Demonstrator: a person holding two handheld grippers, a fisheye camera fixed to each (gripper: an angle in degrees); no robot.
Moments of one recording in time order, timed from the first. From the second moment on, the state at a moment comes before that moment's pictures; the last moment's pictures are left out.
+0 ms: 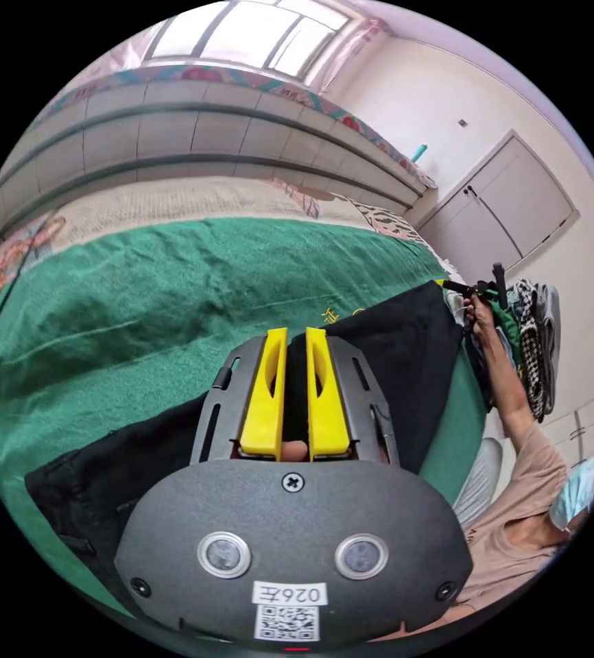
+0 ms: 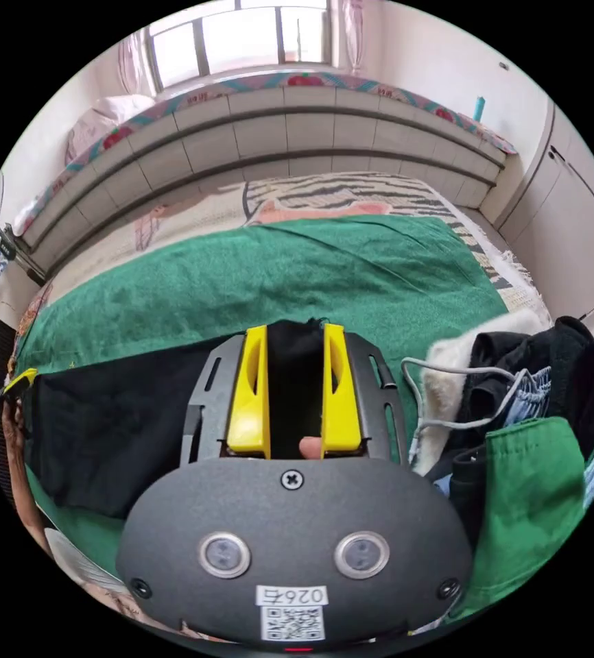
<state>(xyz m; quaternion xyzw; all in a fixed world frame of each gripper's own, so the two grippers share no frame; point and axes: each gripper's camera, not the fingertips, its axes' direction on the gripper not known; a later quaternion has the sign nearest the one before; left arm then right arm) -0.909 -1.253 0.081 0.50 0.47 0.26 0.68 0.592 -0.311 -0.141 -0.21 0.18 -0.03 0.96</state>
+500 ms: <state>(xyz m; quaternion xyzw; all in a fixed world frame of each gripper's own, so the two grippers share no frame) -1.084 -1.057 0.293 0.61 0.50 0.14 0.59 0.560 -0.184 -0.276 -0.18 0.15 0.04 0.97</state>
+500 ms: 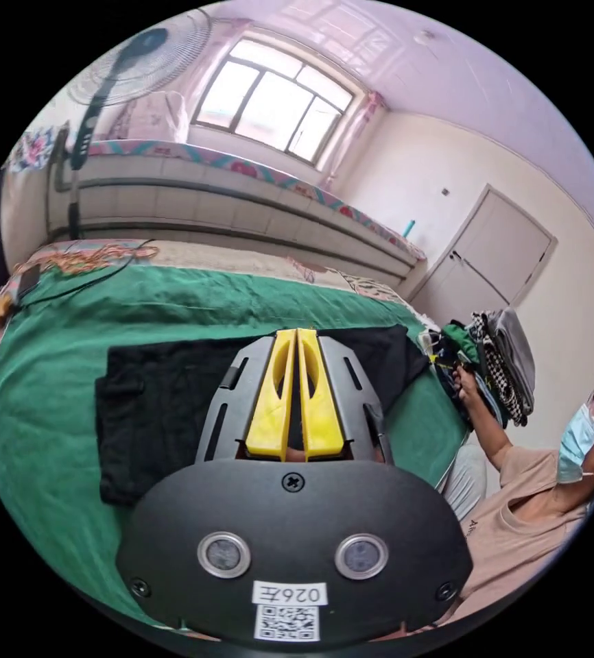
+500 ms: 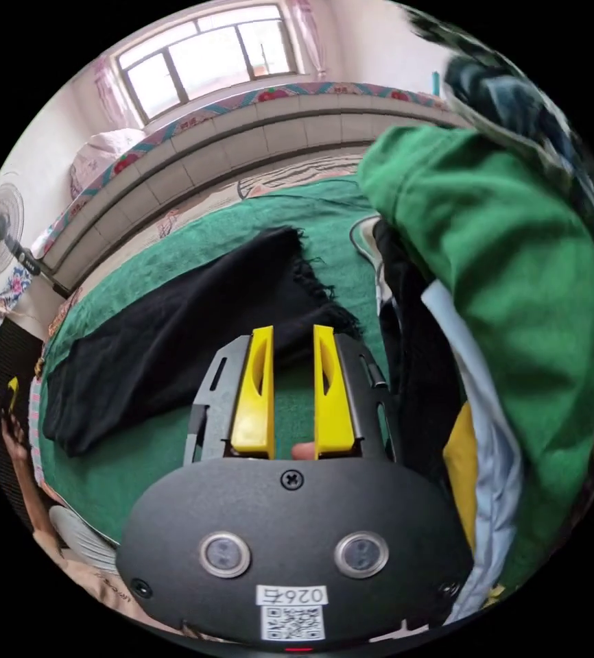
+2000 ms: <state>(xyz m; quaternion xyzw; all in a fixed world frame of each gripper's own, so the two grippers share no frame) -1.230 -0.985 0.401 0.66 0.66 0.06 0.36 0.492 0.166 -0.228 -0.08 -0.06 0.37 0.92</state>
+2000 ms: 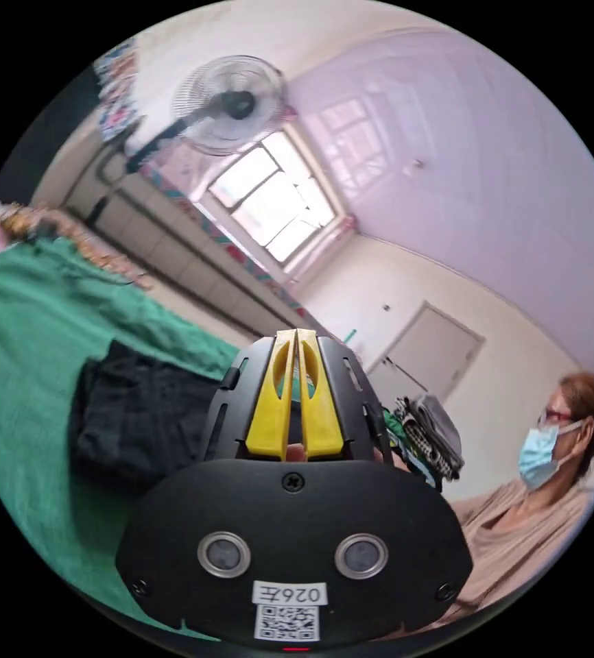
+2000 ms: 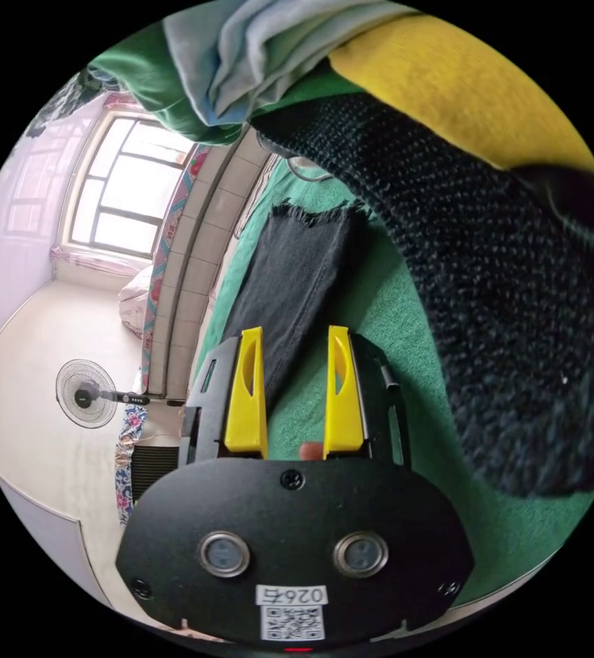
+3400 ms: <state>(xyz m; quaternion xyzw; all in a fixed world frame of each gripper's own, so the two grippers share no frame) -0.948 -1.131 -0.431 0.42 0.53 0.49 0.55 0.461 0.022 -0.272 0.05 -0.29 0.09 0.95</state>
